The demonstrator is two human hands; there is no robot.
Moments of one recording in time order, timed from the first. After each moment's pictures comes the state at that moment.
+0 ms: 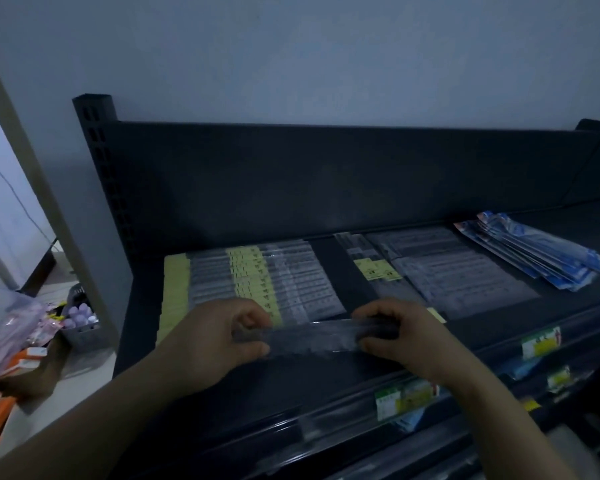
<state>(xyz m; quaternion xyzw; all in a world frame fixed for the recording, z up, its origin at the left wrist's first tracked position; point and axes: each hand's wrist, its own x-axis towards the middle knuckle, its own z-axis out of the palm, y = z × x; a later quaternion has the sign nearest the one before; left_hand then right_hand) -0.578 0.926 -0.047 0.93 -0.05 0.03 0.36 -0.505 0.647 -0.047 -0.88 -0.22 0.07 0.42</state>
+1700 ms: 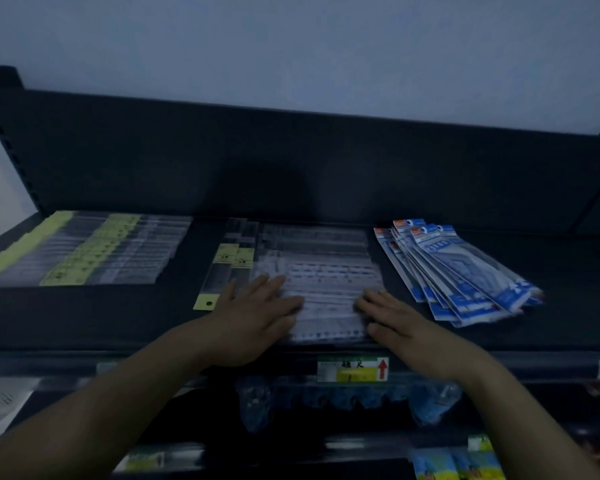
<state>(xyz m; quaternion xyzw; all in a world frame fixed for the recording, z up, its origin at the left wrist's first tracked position) -0.466 0.607 -0.047 0.98 0.01 -0.12 0.15 -0.346 0.359 -0.050 -0.87 -0.40 0.20 0.21</state>
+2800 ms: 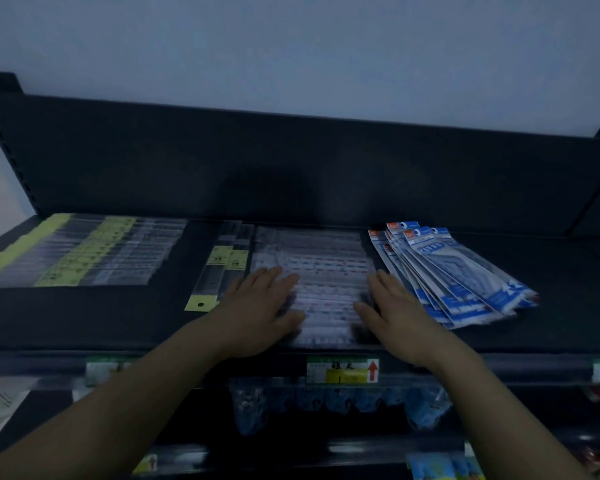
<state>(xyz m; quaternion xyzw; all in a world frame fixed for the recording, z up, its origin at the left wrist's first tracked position) -0.443 0.589 -0.054 0.99 0.05 -0.04 0.12 -0.334 0.372 -0.052 -0.93 -0.33 0.11 0.14</state>
